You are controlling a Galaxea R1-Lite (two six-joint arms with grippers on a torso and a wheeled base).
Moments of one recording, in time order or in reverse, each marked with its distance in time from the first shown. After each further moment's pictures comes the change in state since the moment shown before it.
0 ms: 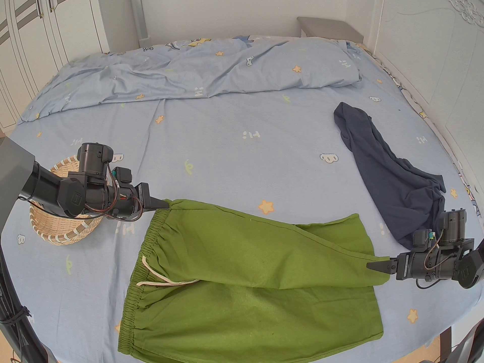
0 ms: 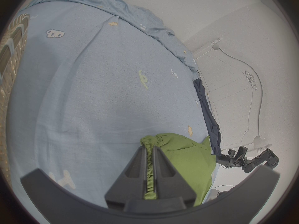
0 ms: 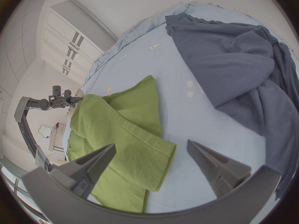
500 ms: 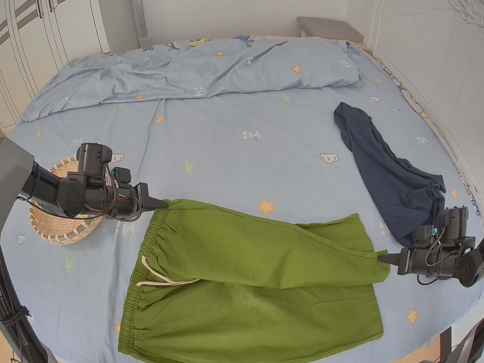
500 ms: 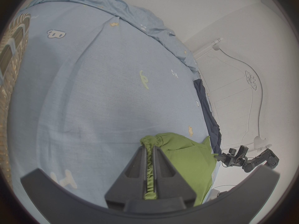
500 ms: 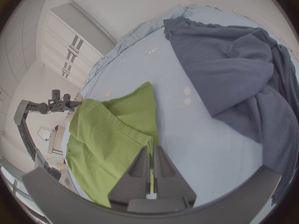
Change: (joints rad) left arm 0.004 -0.002 0.003 0.001 0.000 0.002; right arm -0.013 0.003 -0.007 -0.037 -0.005 0.016
